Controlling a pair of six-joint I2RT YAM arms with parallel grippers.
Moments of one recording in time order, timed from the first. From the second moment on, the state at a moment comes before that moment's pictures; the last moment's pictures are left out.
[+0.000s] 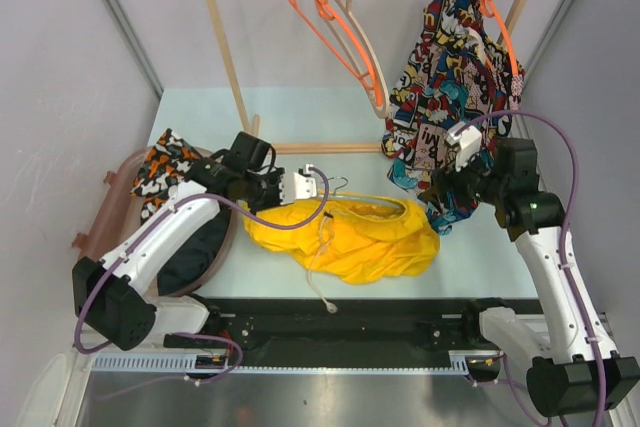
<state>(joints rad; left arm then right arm) -0.51 1.29 1.16 -0.89 0.27 0.94 0.12 0.93 1.01 -0.70 -0.45 -0.32</state>
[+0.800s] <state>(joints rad) -0.51 1.27 1.40 -1.06 0.50 0.97 0.60 1.03 1.09 -0.55 -0.66 -0.48</state>
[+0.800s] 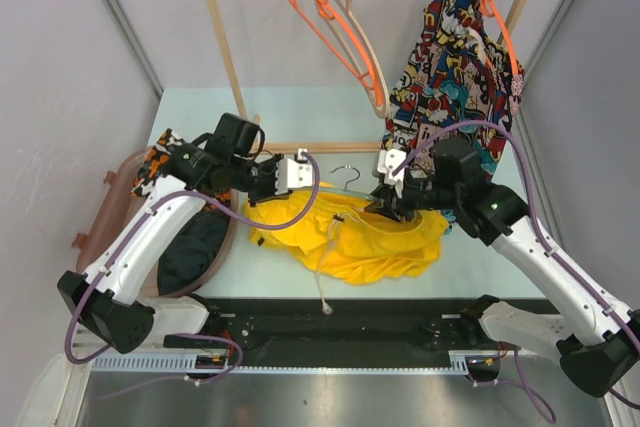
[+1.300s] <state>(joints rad) -0.46 1.19 1.40 -0.86 0.66 0.72 0.32 0.88 1.10 -0.70 -0.62 -0.36</state>
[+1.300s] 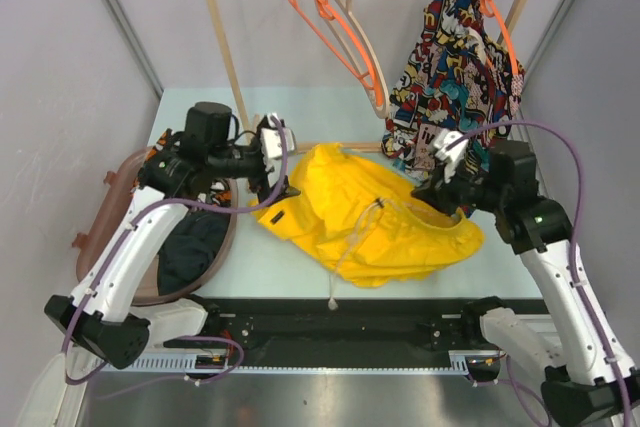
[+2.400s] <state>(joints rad) -0.39 1.11 1.31 -0.54 0.75 0.38 0.01 1.35 1.62 -0.44 -0.36 0.09</state>
